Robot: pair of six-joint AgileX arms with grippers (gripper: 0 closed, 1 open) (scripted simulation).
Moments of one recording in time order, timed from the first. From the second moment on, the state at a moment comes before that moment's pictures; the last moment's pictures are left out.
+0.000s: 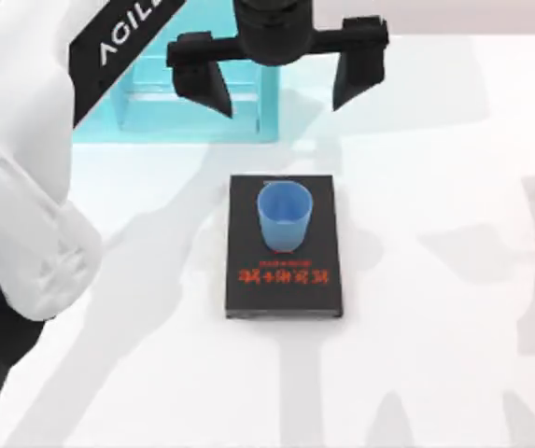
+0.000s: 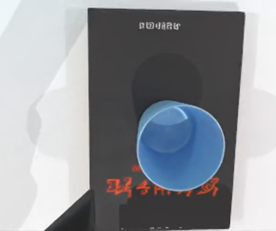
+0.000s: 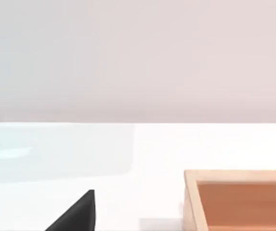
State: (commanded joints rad) left arm -0.66 2.40 2.65 -1.61 -0.06 -0.64; right arm 0.00 0.00 0.00 0.00 0.00 0.00
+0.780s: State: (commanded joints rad) left arm -0.73 2.63 2.90 -1.76 -0.06 -0.69; right arm 0.00 0.00 0.00 0.00 0.00 0.00
